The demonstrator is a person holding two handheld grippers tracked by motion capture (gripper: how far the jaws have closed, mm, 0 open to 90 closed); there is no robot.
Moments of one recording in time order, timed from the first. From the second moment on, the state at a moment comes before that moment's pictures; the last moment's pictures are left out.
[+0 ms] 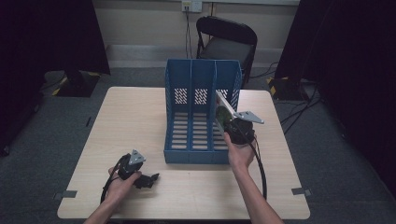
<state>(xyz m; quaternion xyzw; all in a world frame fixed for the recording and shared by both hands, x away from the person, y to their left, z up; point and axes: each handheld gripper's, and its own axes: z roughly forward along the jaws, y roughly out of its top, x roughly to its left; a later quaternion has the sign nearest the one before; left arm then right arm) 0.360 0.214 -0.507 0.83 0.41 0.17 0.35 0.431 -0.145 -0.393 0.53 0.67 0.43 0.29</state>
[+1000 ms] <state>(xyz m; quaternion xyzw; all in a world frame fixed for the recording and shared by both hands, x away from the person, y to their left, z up) 0.360 0.214 -0.507 0.83 0.41 0.17 0.35 0.454 -0.144 -0.418 0.52 0.72 0.37 0.28</state>
